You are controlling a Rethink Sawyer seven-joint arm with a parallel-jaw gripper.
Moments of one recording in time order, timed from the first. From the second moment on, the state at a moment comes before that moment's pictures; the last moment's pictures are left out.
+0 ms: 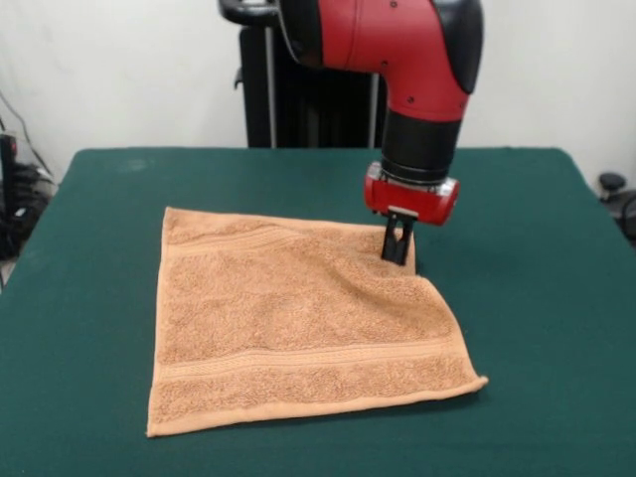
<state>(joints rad) 0.00 -0.41 -0.10 1.78 -0.15 0.04 2.25</state>
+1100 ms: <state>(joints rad) -0.19 -0.62 -0.07 2.10 -0.27 0.00 2.25</state>
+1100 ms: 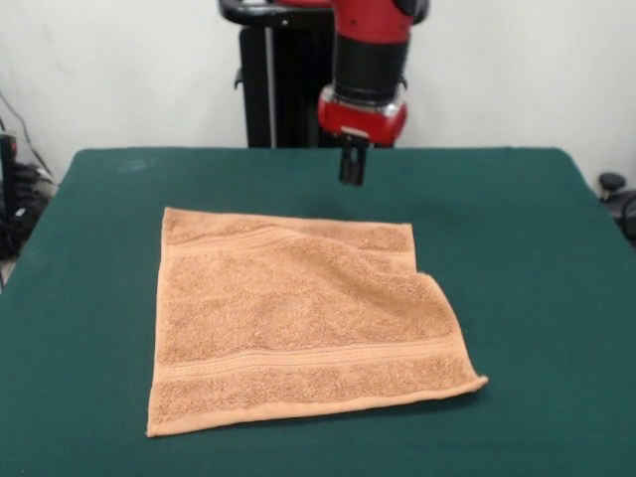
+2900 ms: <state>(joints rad) -0.09 -0.59 -0.07 2.03 -0.25 0.03 2.25</state>
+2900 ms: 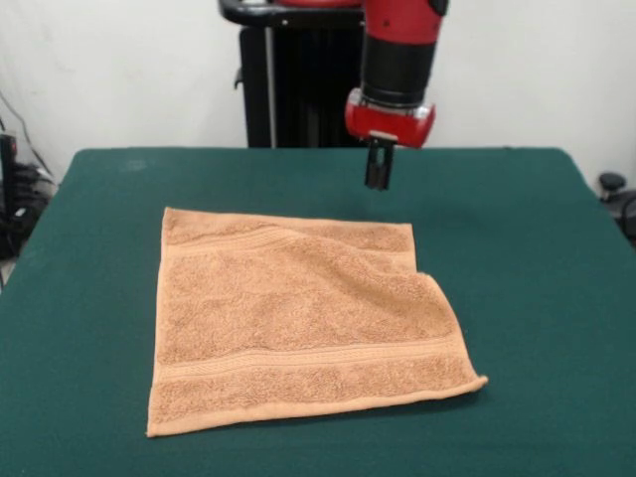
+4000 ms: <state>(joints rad) -0.08 -0.45 -0.07 1.88 -0.26 0.04 2.25</state>
